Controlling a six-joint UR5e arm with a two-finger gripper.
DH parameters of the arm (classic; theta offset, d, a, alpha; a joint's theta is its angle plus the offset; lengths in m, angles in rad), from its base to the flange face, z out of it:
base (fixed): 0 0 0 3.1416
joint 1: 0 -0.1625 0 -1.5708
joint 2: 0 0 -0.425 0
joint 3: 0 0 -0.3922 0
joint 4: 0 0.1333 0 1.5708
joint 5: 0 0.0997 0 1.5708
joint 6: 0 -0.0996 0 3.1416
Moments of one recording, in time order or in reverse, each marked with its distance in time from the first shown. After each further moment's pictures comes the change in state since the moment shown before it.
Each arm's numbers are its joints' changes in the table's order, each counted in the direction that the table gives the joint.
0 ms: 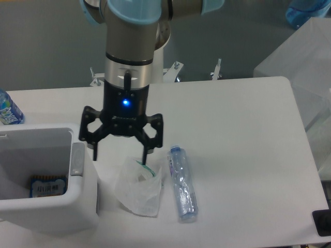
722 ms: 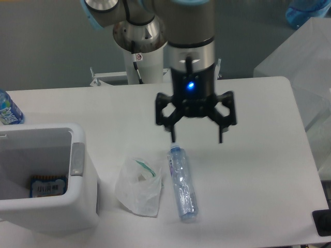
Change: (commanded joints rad) arm -0.178 0.069 -0.011 -0.138 0.109 -0.452
